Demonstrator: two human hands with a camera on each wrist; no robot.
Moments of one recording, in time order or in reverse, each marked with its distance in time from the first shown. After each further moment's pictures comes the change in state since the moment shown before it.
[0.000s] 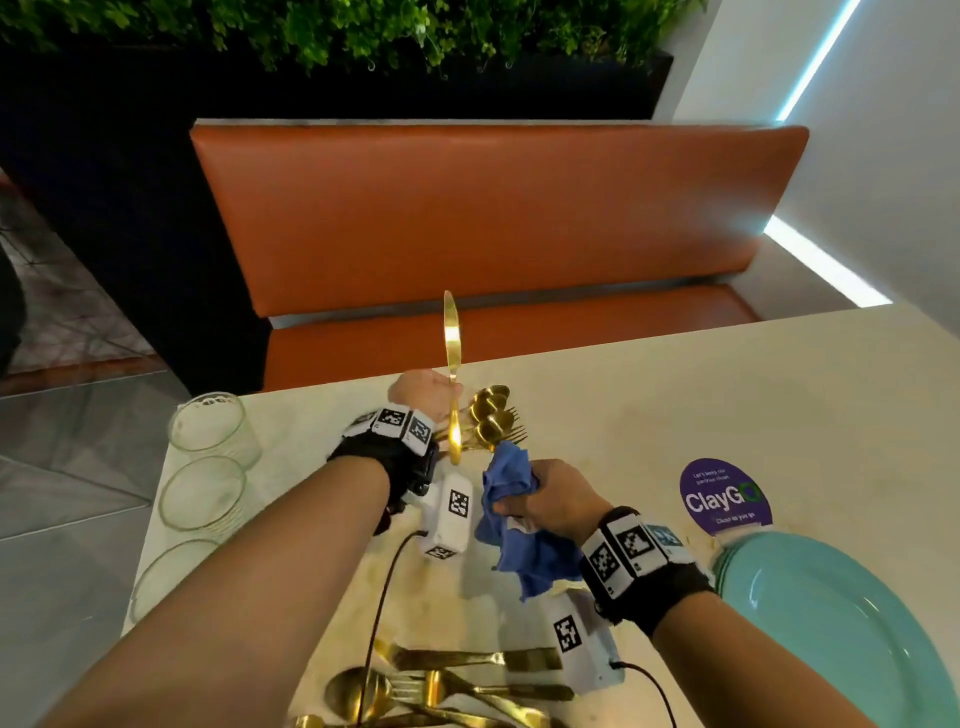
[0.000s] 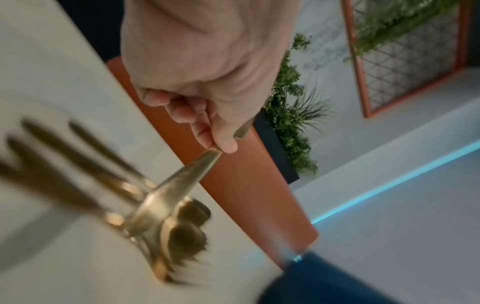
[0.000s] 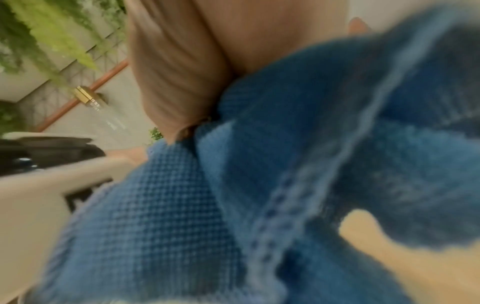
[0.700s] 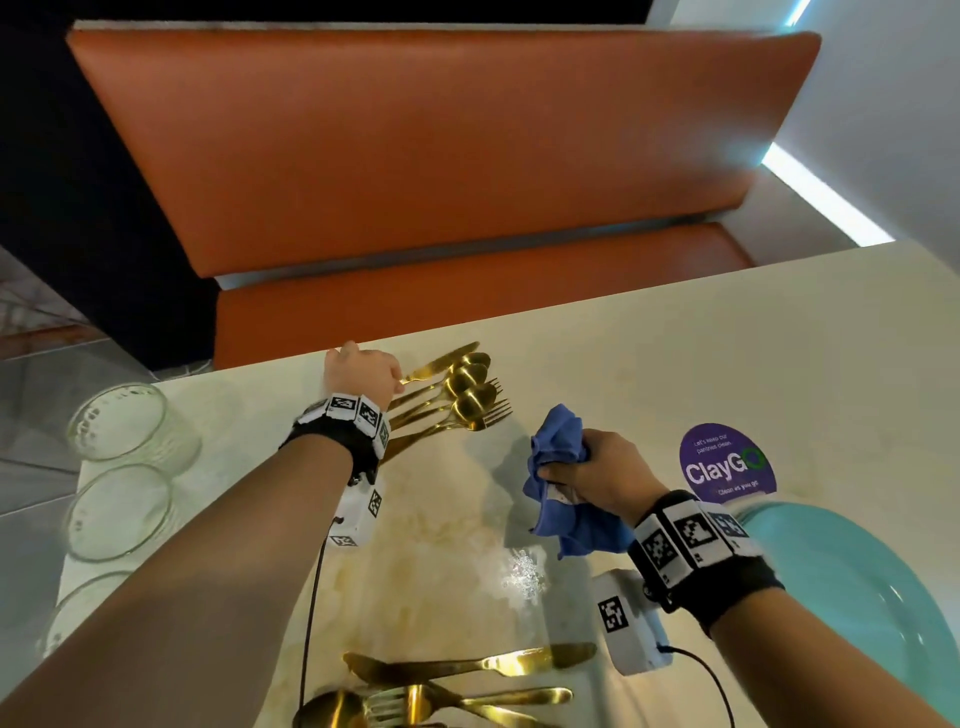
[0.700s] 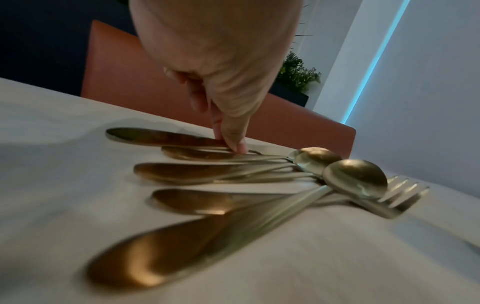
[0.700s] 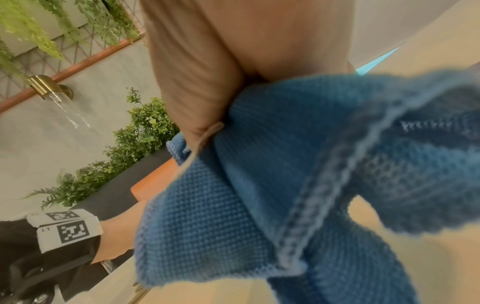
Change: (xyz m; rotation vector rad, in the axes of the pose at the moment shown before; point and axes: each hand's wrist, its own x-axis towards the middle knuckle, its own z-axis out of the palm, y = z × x) left_hand 0.082 -0.057 0.022 0.850 0.051 0.243; right_hand 0.029 0.050 -0.035 -0.050 0.176 0.122
